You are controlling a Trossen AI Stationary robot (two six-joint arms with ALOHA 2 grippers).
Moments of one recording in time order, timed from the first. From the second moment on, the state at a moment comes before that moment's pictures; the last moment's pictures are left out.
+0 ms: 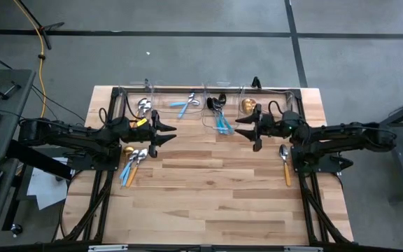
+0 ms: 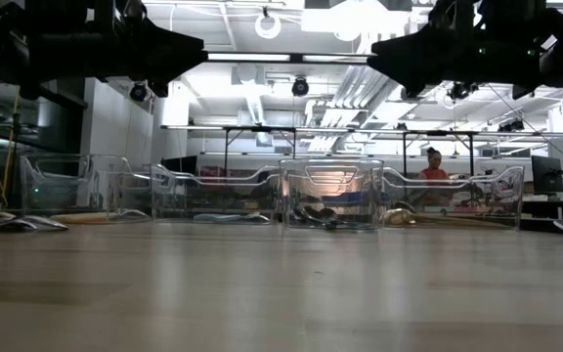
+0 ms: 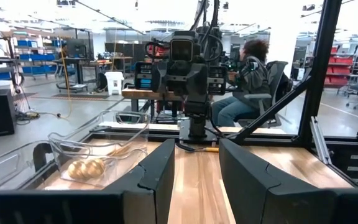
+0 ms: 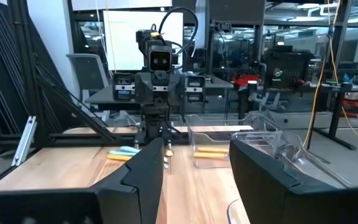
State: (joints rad) left arm 0.17 1.00 0.22 0.91 0.12 -0.04; right arm -0.29 1.04 0.29 0.87 -0.24 -0.01
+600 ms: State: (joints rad) left arm 0.17 1.00 0.22 0.91 0.12 -0.05; right arm -0.29 1.04 0.29 0.86 -0.21 0.00
